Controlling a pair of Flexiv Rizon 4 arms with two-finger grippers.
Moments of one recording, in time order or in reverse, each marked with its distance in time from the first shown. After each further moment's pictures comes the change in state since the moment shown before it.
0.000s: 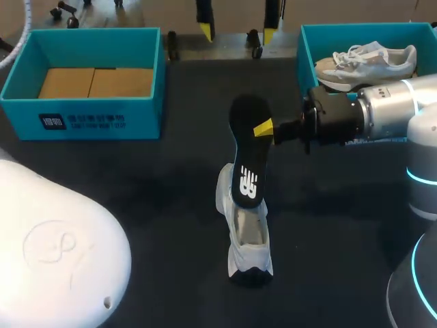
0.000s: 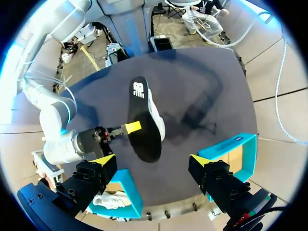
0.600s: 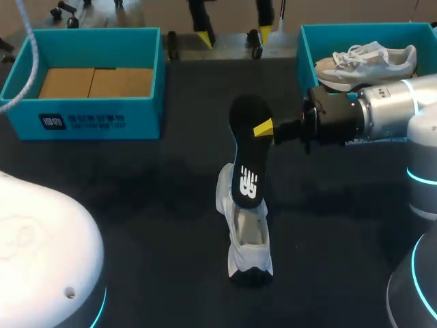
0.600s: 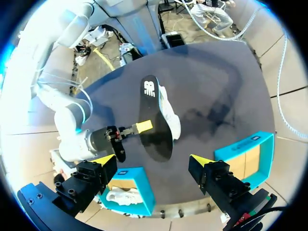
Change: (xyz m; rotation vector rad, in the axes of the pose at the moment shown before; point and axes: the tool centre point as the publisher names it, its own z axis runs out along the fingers) left arm 0.009 -0.003 0.002 -0.022 -0.222 0.014; right arm 0.000 0.000 0.000 0.000 0.000 0.000
